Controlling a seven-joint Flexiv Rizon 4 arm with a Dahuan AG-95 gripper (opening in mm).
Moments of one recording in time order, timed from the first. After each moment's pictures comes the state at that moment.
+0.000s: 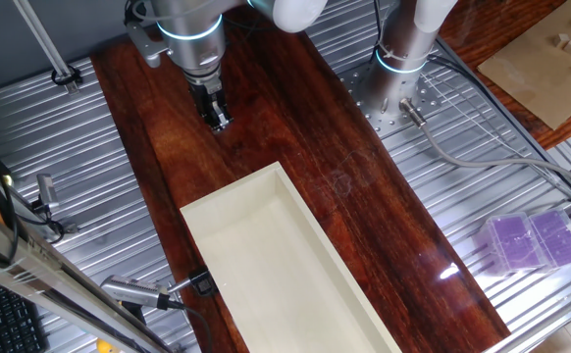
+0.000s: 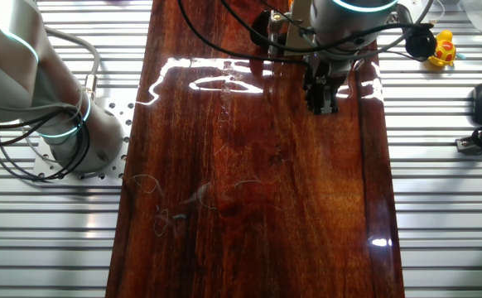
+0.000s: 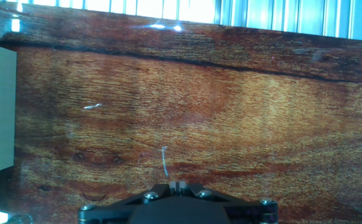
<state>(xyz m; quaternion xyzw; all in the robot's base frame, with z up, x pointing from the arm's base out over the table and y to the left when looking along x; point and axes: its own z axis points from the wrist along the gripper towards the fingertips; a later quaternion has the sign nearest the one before) 0.495 0.000 0.169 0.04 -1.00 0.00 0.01</state>
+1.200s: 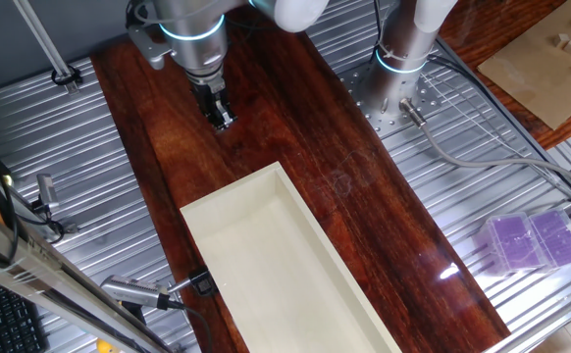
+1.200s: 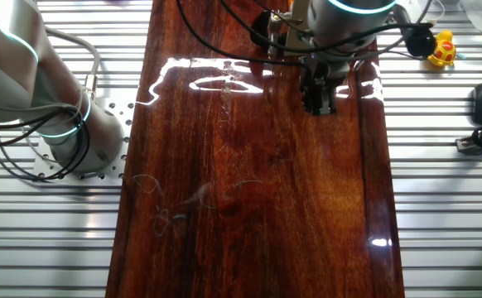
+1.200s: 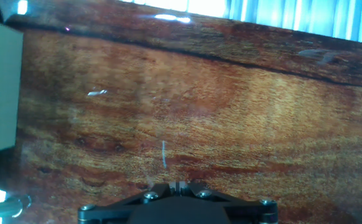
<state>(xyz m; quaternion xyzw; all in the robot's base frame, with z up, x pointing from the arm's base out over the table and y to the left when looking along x) 0.491 0.000 0.168 0.09 -1.00 0.00 0.02</state>
